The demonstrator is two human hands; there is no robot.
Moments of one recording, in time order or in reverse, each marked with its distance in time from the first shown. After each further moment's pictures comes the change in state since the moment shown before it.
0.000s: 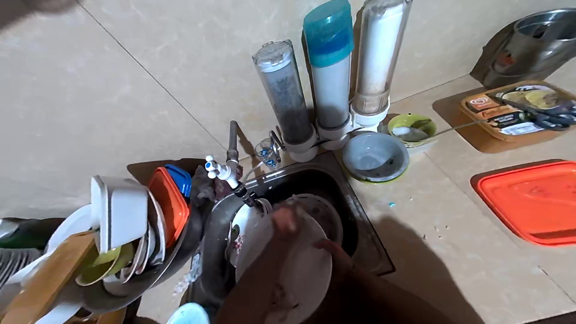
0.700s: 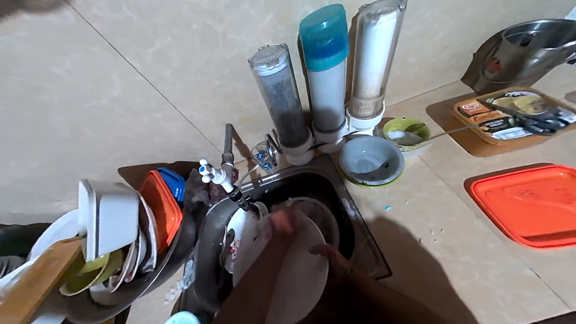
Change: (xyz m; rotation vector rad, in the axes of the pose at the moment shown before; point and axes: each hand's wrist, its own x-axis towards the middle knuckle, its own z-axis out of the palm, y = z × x) left_hand 0.007 -0.001 0.005 -0.037 0.012 0.025; right_hand 0.000 -0.003 0.000 -0.005 0.042 0.004
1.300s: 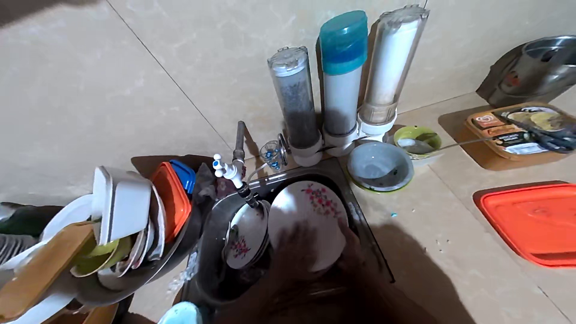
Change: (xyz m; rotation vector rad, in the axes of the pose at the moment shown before) left_hand -0.075 -0.024 0.034 0.018 -0.052 0.279; right_hand 0.017 -0.016 -0.017 0.069 0.120 -0.474
